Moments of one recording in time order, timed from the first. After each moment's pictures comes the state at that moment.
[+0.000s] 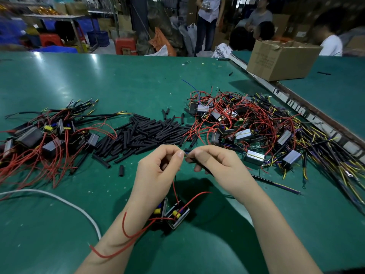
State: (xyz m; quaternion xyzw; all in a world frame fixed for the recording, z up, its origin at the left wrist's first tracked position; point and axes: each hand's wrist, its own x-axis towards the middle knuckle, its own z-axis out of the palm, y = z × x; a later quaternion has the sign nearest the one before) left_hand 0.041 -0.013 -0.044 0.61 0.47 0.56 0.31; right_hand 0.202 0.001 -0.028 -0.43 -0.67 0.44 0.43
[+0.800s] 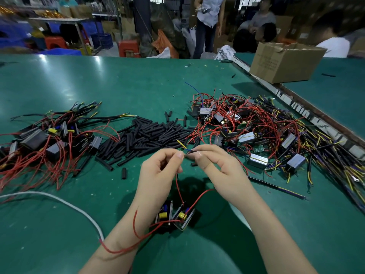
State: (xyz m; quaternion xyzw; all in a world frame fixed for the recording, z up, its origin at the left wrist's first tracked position) left_hand 0.046 -0.006 -0.047 0.53 0.48 0.59 0.38; right_hand 0.195 -0.003 -0.032 -0.47 -0.71 0.30 0.42
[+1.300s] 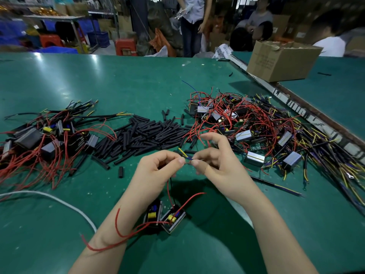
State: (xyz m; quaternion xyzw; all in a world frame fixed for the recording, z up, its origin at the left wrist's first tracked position) left_hand 0.035 -0.006 -0.039 0.59 0.46 0.51 0.42; right_hand 0.206 0.002 -0.036 -0.43 -0.69 0.40 0.43
